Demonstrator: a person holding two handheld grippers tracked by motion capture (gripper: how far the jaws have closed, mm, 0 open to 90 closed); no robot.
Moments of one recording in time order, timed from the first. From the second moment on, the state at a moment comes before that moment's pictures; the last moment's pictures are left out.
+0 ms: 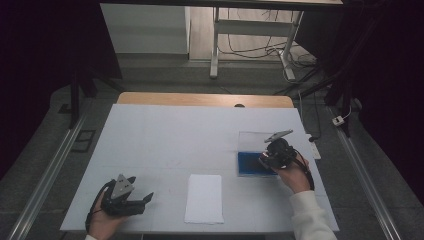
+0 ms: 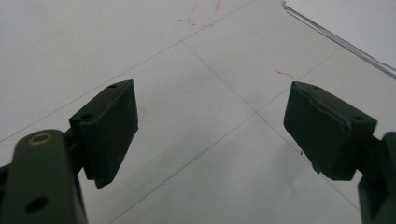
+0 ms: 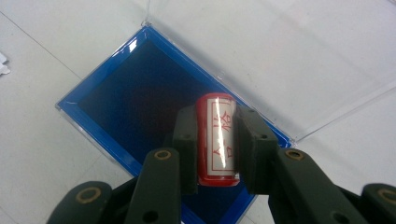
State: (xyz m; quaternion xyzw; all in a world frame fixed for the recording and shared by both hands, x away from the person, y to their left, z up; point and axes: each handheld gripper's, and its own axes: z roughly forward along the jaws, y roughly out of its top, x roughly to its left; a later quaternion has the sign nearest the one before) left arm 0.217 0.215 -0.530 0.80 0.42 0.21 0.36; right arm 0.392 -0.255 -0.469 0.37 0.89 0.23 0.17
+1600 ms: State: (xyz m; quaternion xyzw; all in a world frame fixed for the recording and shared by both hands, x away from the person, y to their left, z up) left arm 0.216 0.218 -0.528 0.80 0.43 0.22 0.37; right arm 0.382 -0.268 -0.436 0.37 0.86 0.33 0.15
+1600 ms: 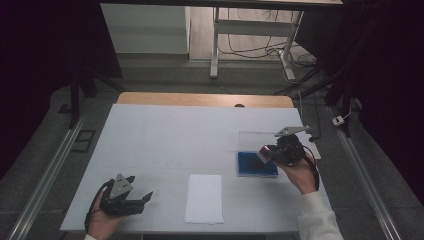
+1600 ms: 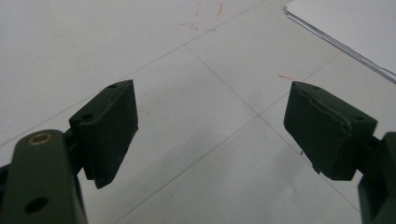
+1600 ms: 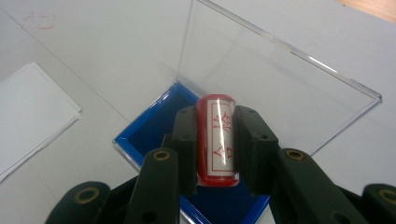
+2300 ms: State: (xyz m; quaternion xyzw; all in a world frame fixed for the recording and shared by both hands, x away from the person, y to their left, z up) left arm 0.216 0.219 -0.528 0.80 0.43 0.22 0.37; right arm 0.371 -0.244 -0.426 0.32 0.86 0.36 0.14
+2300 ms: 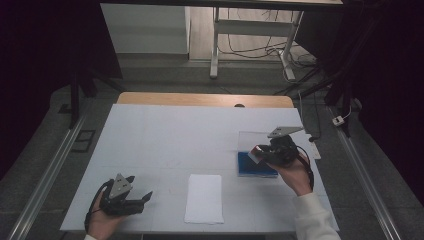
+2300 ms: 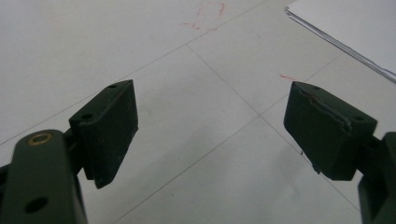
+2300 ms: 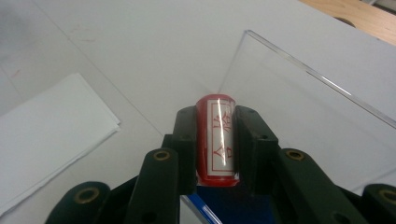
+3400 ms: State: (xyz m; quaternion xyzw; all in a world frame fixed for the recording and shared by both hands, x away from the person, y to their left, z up) left arm 0.216 0.217 -0.529 0.80 0.43 0.21 0.37; right arm 0.352 -0.196 -0.427 0.25 0.89 0.38 0.10
